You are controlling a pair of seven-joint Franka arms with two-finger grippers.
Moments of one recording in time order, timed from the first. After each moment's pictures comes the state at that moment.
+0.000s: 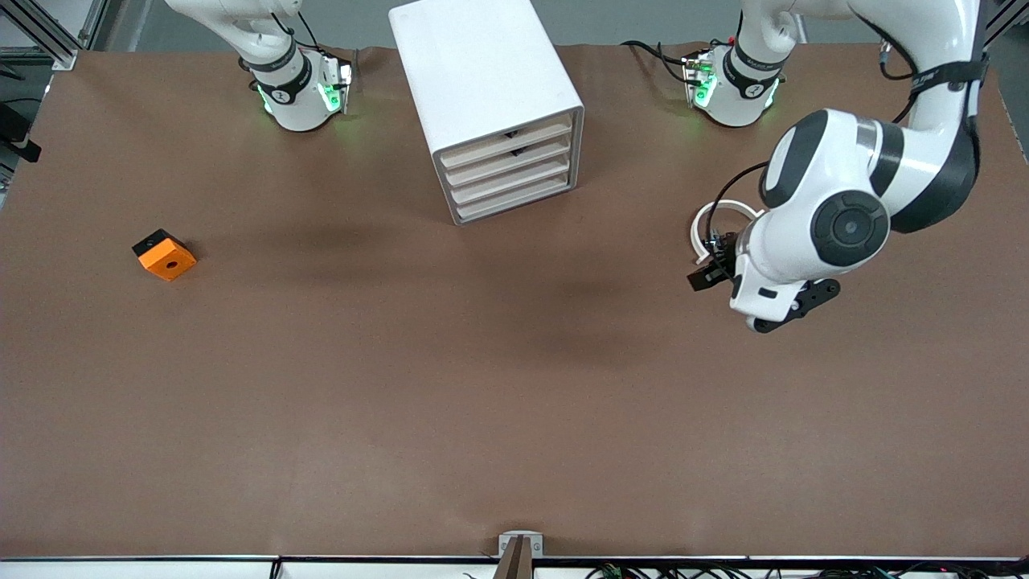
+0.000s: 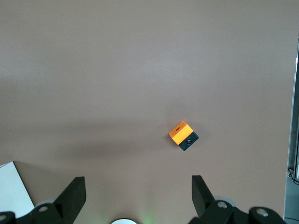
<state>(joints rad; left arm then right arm) -0.33 0.36 0.00 -1.54 -0.11 1.59 -0.89 -0.05 -0.11 -0.08 -1.52 -0.06 1.41 -0.12</state>
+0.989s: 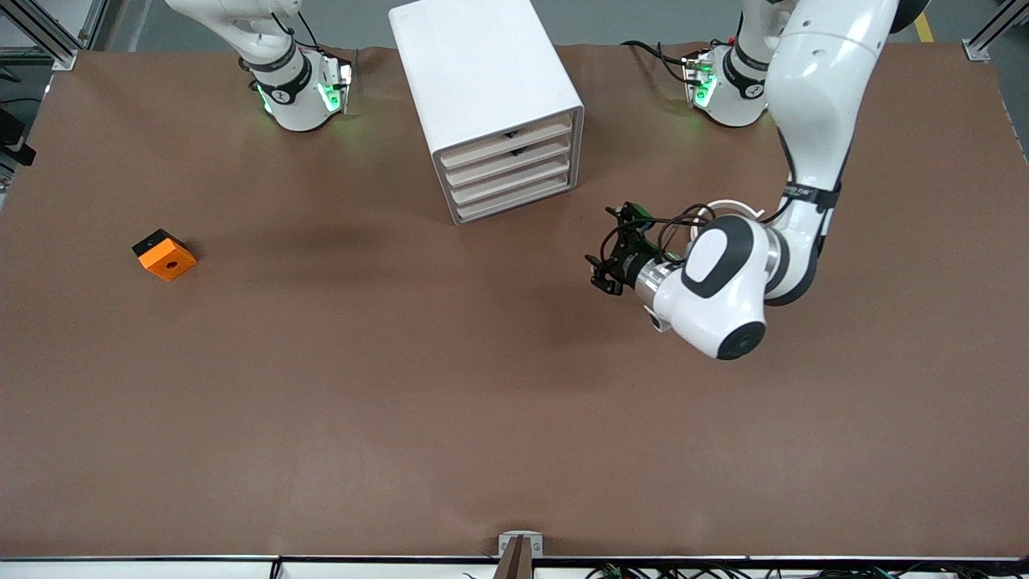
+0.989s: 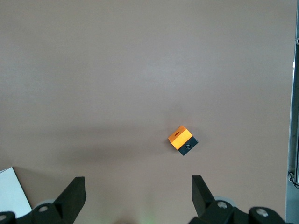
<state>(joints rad) -0.34 0.68 -0.06 -1.45 -0.73 1.37 -1.69 -0.05 -0.11 -0.09 -1.52 -0.06 1.43 -0.12</state>
